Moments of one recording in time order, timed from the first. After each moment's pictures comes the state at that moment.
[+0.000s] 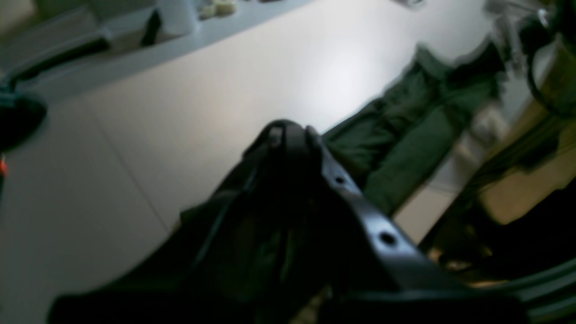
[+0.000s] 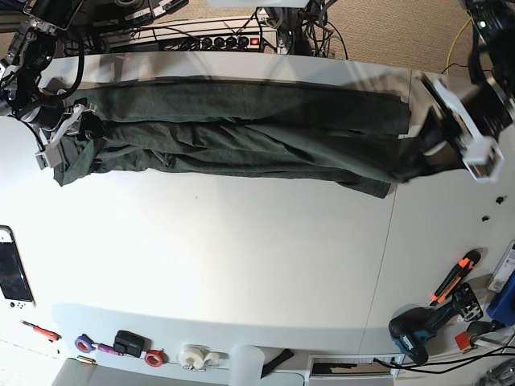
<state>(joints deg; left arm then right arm) 15.2 -19.6 -35.0 126.0 -75.8 -39.6 69.8 -10.7 27.0 37.2 92.7 53.6 39.8 -78.2</state>
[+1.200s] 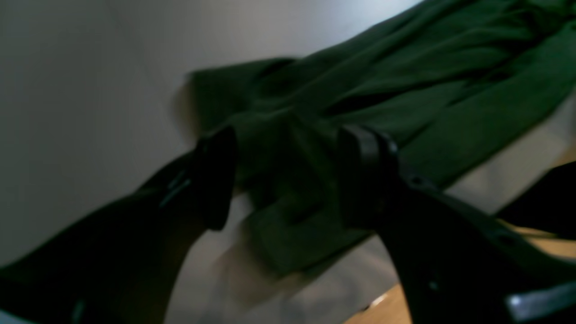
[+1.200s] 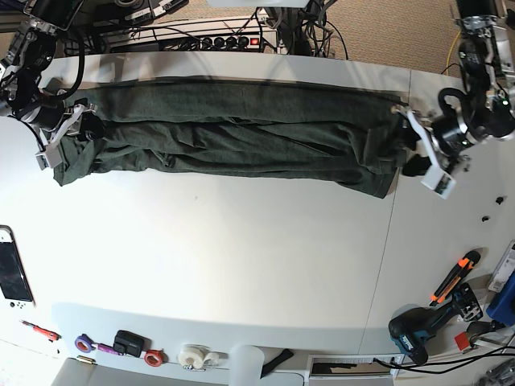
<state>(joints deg) 11.9 -24.6 -17.3 109.7 -47.1 -32.4 64.4 -10.7 27.0 37.3 92.7 53.7 39.8 -78.2</state>
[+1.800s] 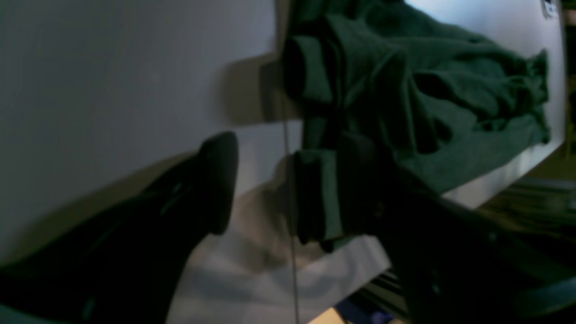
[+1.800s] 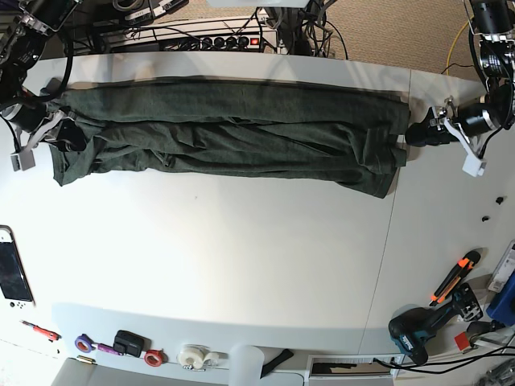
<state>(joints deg) 9.9 -26.9 -21.2 78.4 -68.7 -30.4 68.5 -9.8 27.0 45.2 92.7 61.2 39.9 -78.0</state>
